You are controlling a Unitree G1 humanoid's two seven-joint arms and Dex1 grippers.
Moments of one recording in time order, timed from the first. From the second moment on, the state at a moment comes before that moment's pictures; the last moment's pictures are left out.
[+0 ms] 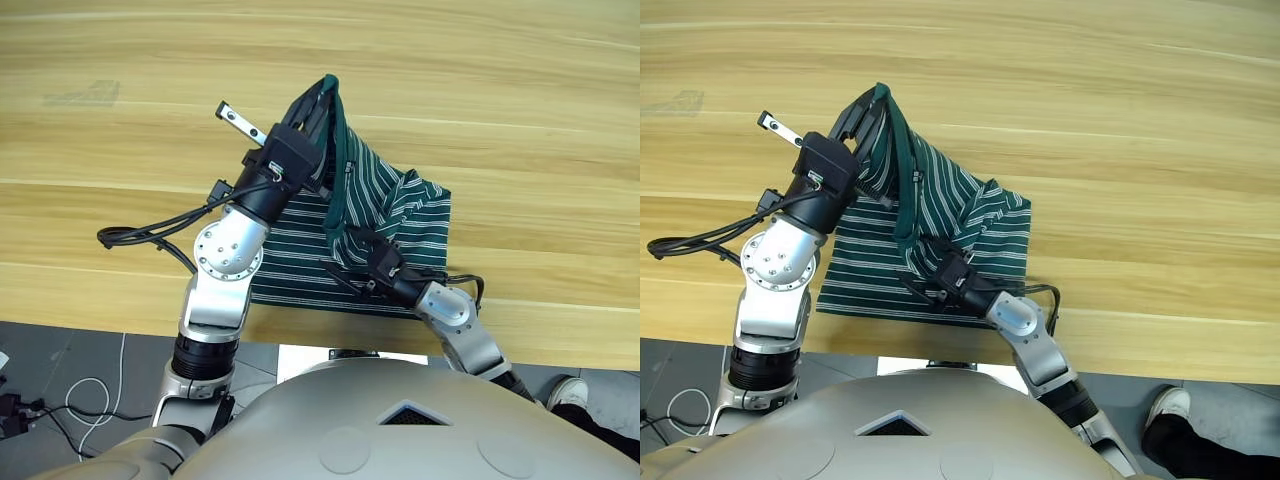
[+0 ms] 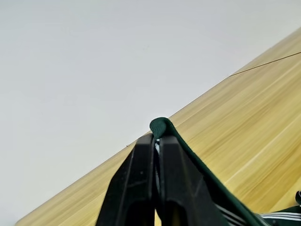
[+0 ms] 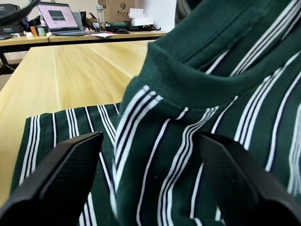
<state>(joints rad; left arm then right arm) 0.03 0.25 -0.23 -0.44 0.20 -0.01 -0.27 0.28 -0.20 0.53 -0.10 0.01 -0.12 0.52</state>
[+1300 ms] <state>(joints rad) 0.18 0.50 0.02 -0.40 0.15 -0.15 -0.37 -0.04 -0.34 0.10 -0.14 0.20 -0.15 0.53</state>
